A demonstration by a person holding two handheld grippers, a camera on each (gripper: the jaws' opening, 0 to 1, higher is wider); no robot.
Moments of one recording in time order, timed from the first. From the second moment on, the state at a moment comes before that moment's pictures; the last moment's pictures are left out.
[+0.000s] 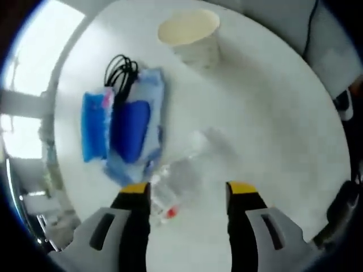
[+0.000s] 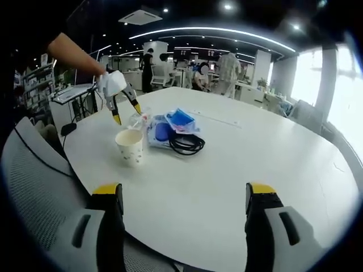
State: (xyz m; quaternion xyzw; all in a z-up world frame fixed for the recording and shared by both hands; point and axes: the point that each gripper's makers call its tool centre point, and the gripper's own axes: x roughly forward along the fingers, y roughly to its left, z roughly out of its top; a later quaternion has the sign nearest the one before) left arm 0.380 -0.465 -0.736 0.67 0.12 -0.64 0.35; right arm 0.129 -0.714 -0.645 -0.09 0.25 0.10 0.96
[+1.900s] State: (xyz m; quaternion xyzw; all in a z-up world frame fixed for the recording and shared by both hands) left arm 0.390 -0.471 -0.767 0.71 0.15 -0.64 0.23; right arm 0.126 -0.720 -0.648 -0.10 0.27 0.09 0.95
